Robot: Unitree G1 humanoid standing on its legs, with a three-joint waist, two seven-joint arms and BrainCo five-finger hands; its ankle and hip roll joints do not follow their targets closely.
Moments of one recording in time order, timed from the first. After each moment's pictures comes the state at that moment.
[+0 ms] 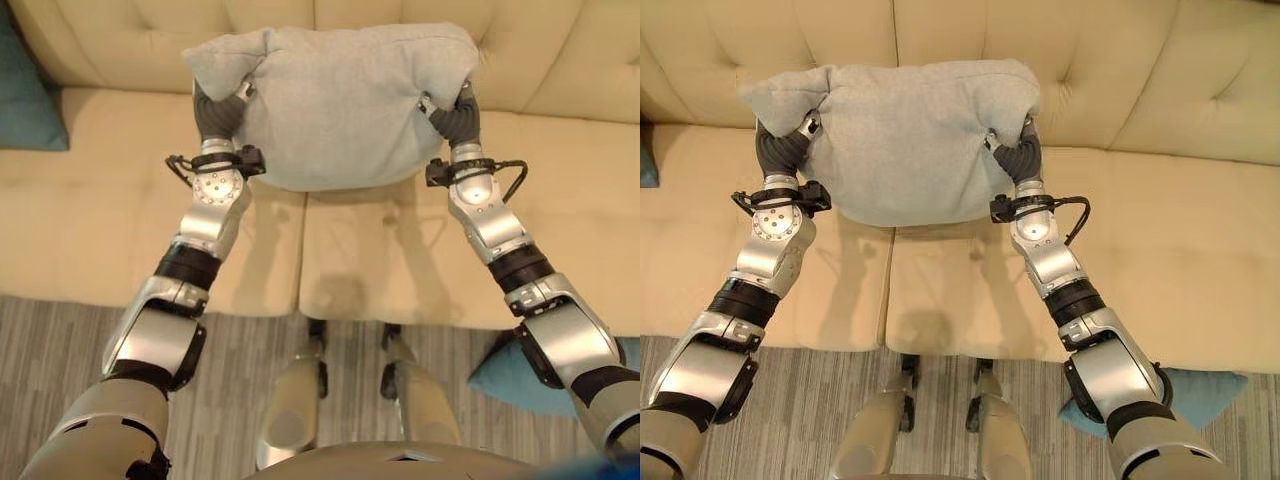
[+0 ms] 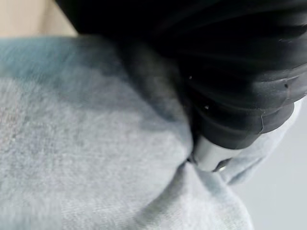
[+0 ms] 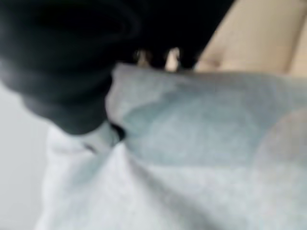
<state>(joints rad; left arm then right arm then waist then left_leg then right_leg) -0.87 0.51 -0.31 0.65 -0.54 -0.28 0.45 -0.88 -0.35 0.39 0.56 0.22 -0.18 -0.41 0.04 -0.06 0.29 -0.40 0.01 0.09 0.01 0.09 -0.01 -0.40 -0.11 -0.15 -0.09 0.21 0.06</state>
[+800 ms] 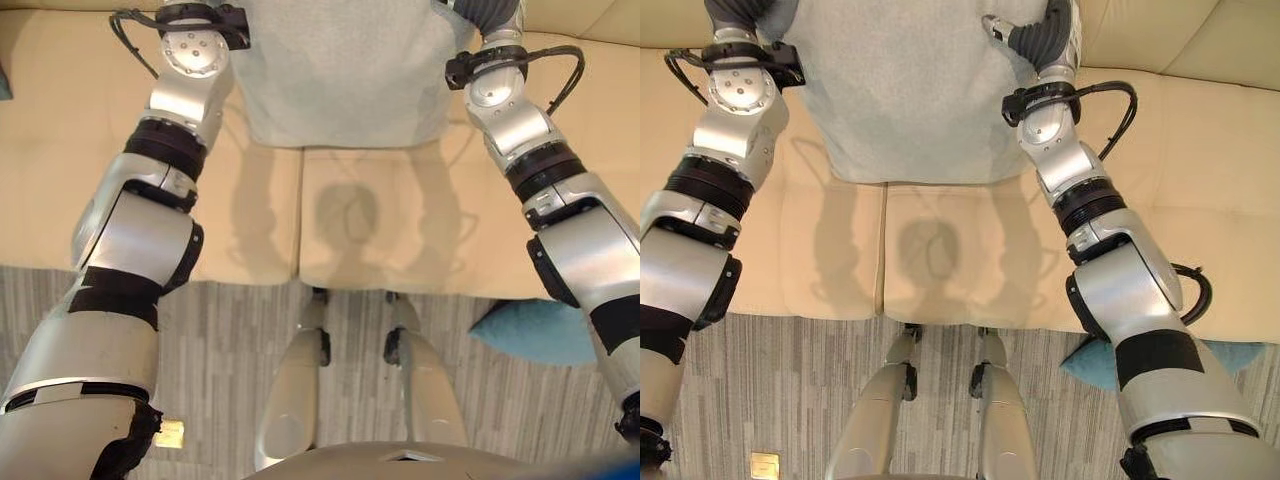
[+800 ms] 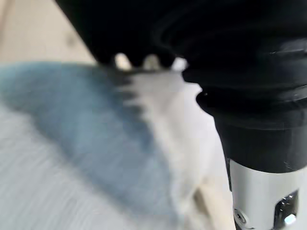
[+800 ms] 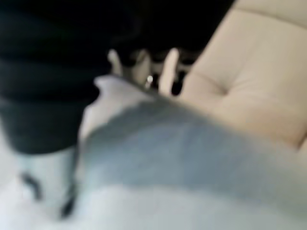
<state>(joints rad) -1.47 0.61 -0.50 1.02 -0.58 -0.29 0.46 -1.45 -0.51 0.59 1.04 0.15 -0.16 -0.53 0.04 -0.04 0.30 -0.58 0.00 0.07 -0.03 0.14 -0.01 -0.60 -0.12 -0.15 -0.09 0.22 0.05</state>
